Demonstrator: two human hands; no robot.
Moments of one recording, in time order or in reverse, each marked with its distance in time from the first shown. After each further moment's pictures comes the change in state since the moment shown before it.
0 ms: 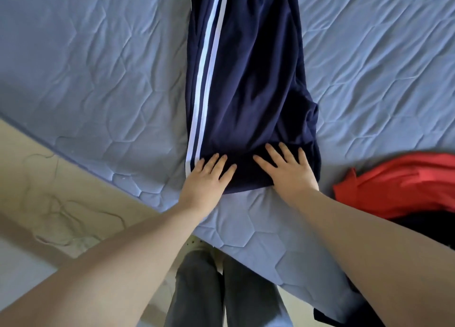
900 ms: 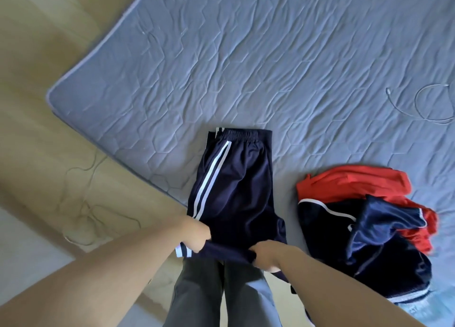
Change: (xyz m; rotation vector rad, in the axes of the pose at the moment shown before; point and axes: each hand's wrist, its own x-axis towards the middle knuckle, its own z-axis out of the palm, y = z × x) left_hand -0.153 0.031 -0.131 -0.183 -0.936 0.090; right_hand -0.195 -0.080 -0.023 0.375 -0.606 -0.107
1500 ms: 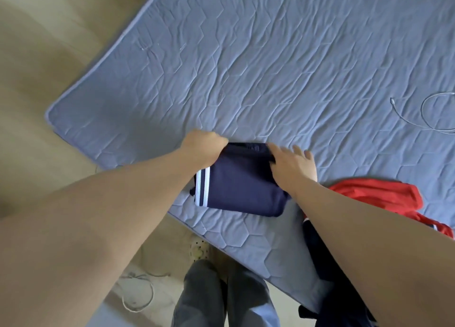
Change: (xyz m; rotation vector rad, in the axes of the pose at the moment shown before) left_hand -0.042 -0.047 -0.156 0.194 0.928 -0.255; right_hand -0.028 0.021 -0.165 -0.072 0.966 0.198
